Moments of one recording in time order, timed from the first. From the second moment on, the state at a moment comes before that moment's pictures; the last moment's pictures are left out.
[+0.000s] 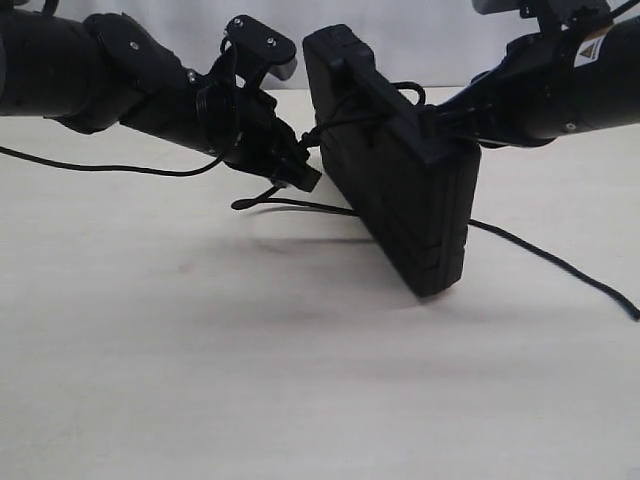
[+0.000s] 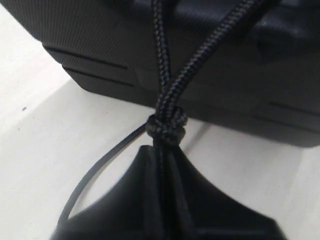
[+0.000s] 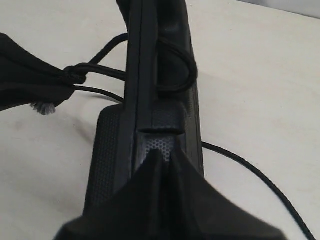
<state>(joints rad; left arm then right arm) -0.51 1.85 -1.21 -0.84 0.35 0.99 0.36 1.36 -1.00 0.11 0.49 -0.05</state>
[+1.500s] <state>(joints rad) -0.59 1.85 -1.21 -0.84 0.12 1.07 0.36 1.42 -1.01 0.39 0.55 -0.35</state>
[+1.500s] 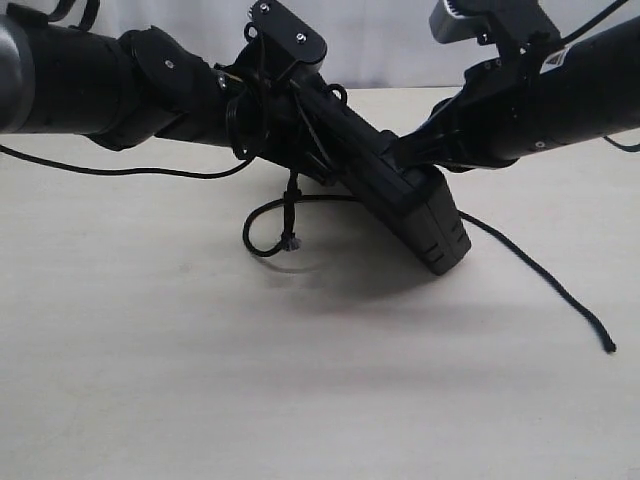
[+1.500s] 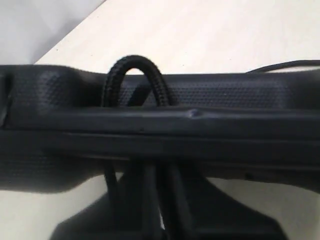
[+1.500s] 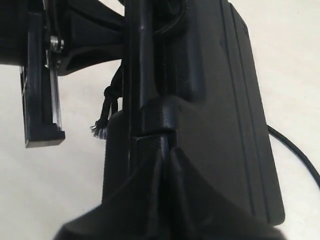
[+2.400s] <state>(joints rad) -0.59 1.85 -1.21 -0.84 0.03 1.07 0.36 1.37 -1.16 0.26 0.72 -0.26</state>
